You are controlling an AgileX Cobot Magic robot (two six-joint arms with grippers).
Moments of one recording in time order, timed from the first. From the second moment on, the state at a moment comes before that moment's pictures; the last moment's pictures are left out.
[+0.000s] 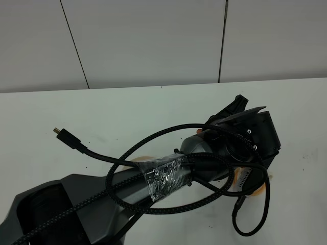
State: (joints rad) left arm -0.99 2.36 -2.05 0.81 1.09 0.94; right arm -0.02 -0.01 -0.49 0.27 1.08 -0.17
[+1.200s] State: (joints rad) left arm -0.99 2.37 -2.05 0.83 1.06 0.94; right arm -0.02 -0.01 -0.49 0.27 1.08 -0.17
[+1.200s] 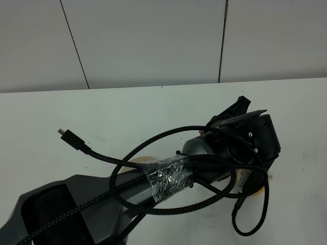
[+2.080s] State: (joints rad) left arm -1.00 2.37 -2.05 0.86 1.03 0.96; right arm -0.02 -0.01 -0.49 0.27 1.08 -0.17
